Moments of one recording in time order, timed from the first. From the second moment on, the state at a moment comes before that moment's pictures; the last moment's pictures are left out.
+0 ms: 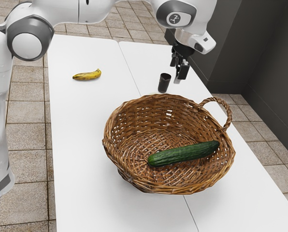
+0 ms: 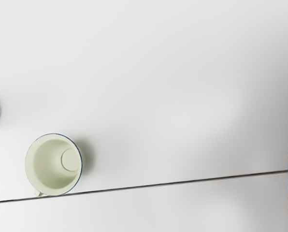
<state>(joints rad) 0.08 0.16 -0.12 -1.33 0.20 1.56 0.11</state>
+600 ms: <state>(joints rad) 0.05 0.21 -0.16 -1.29 0.14 1.58 0.01</state>
